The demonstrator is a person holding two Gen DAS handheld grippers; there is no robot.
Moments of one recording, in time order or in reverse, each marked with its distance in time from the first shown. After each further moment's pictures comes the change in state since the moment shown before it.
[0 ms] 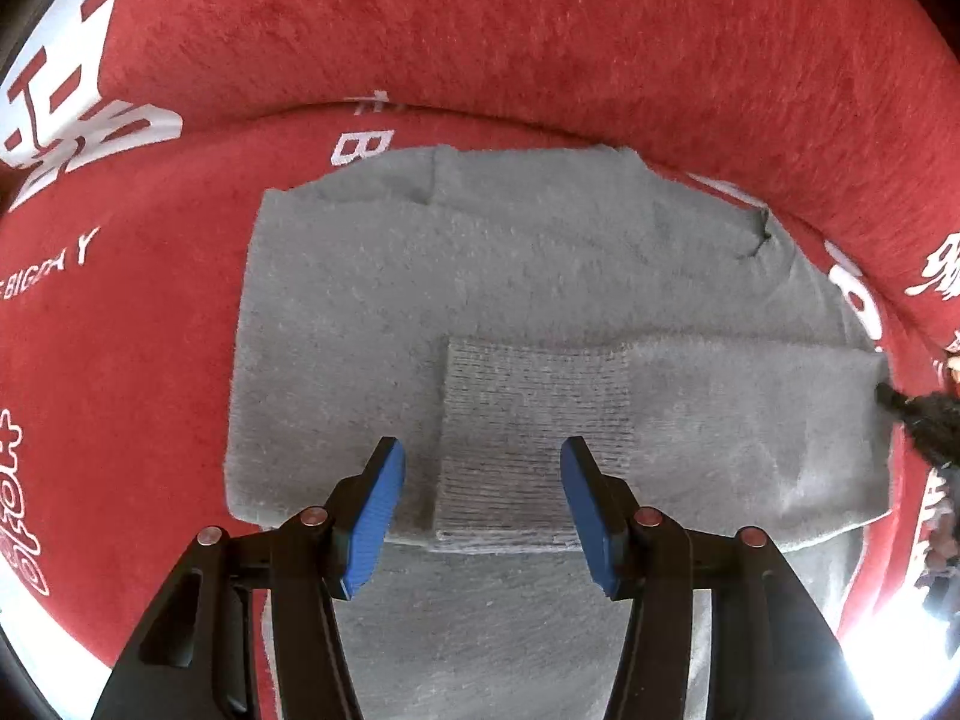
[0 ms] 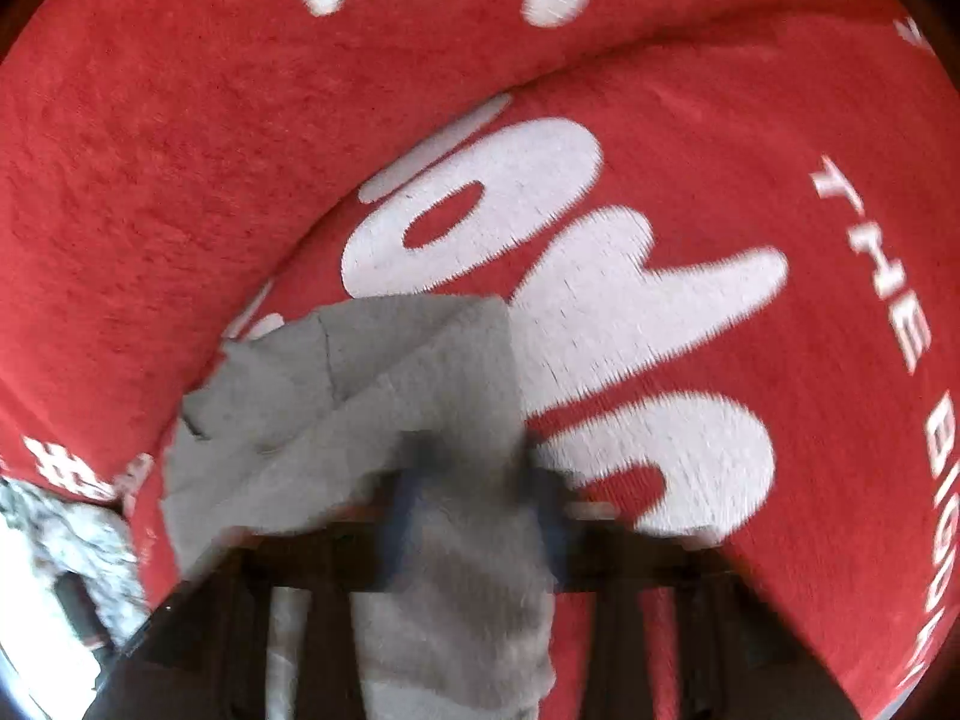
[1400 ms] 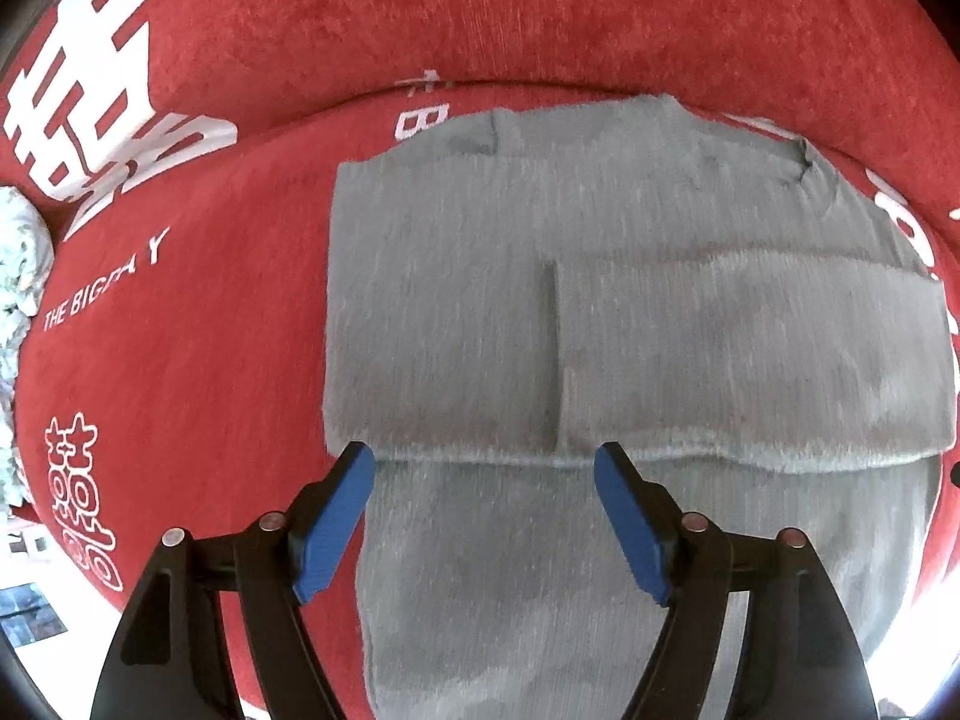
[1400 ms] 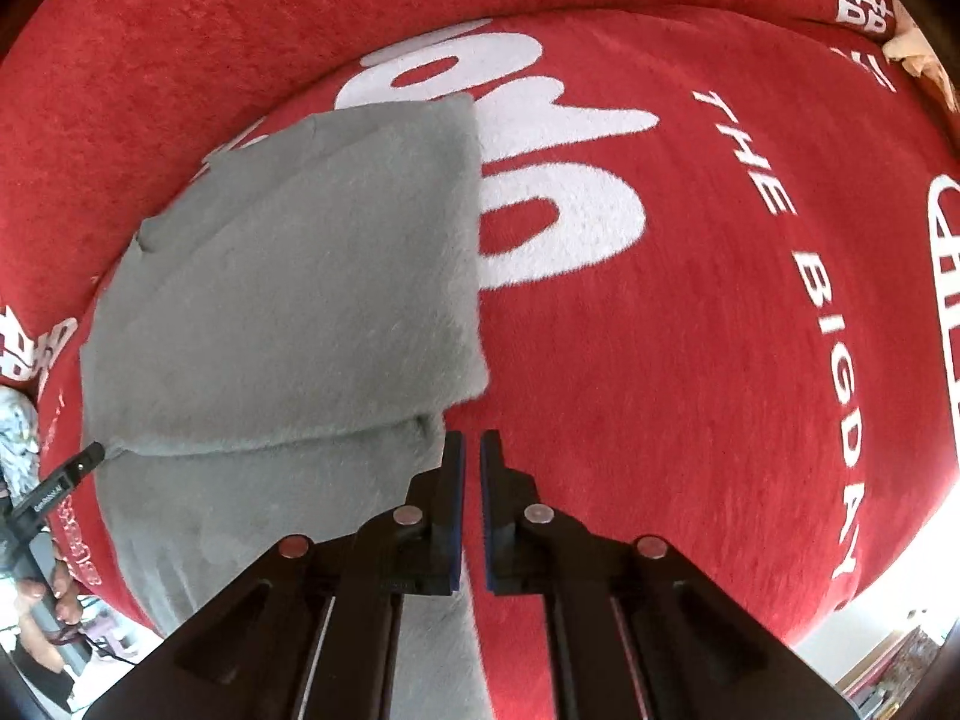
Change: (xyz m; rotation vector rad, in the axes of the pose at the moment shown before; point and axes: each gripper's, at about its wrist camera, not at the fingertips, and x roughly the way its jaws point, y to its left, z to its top) left arm -0.020 -0.002 -0.040 0.089 0.029 0.174; right arm -0.050 -0.013 -0.102 -0.103 0.098 -0.195
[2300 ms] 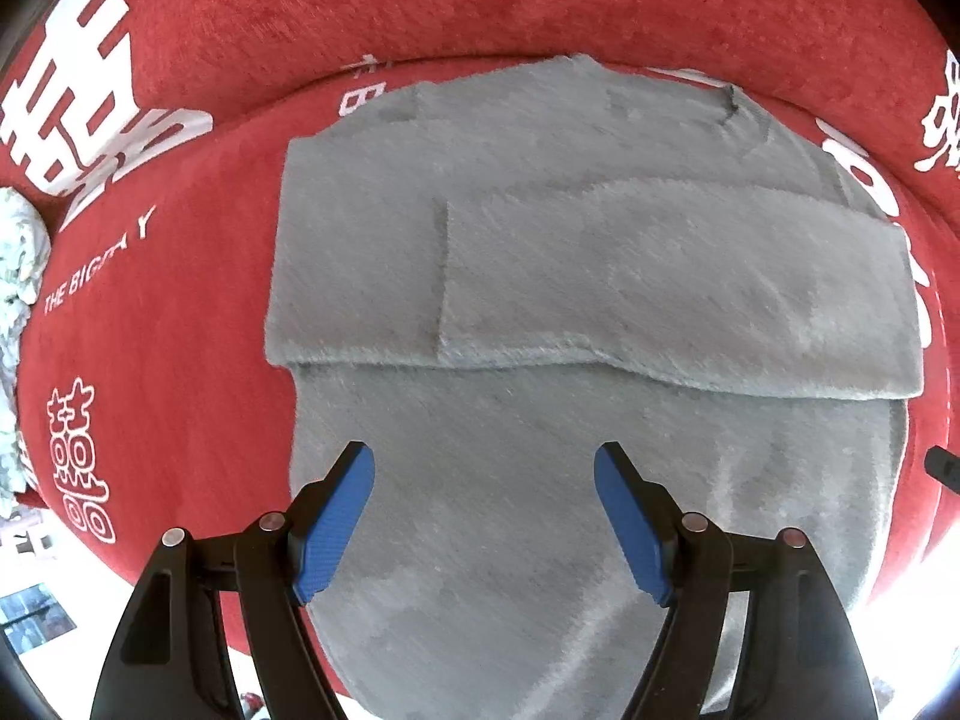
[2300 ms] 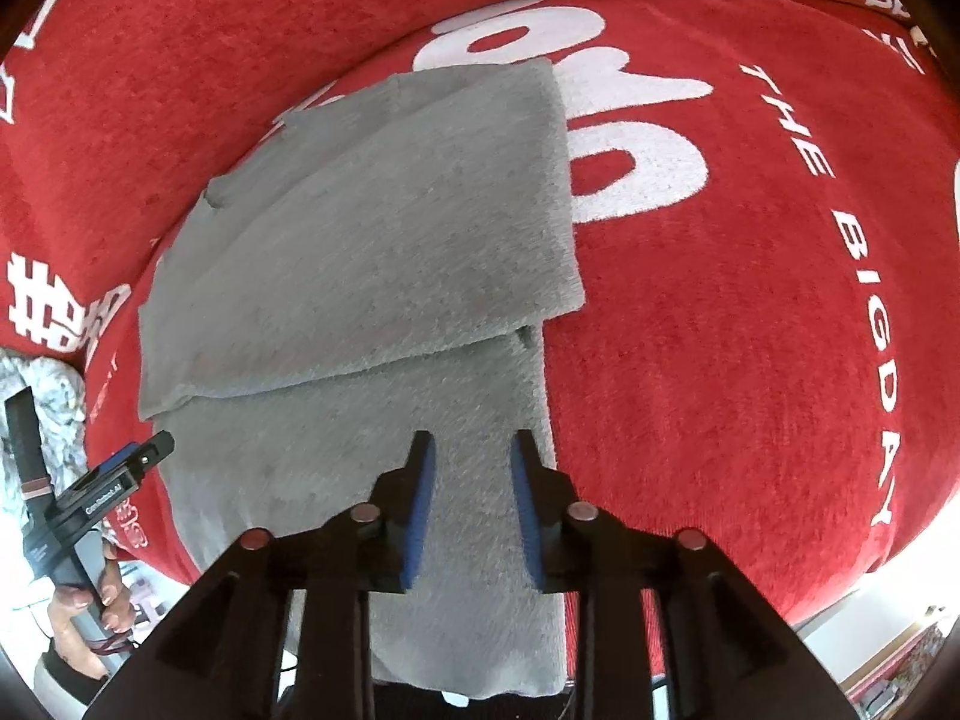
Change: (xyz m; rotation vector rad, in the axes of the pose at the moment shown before) left arm -0.027 -0.043 -0.025 0.024 0.067 -0.019; right arm -0.015 0.026 -0.023 -0.024 0.076 0.121
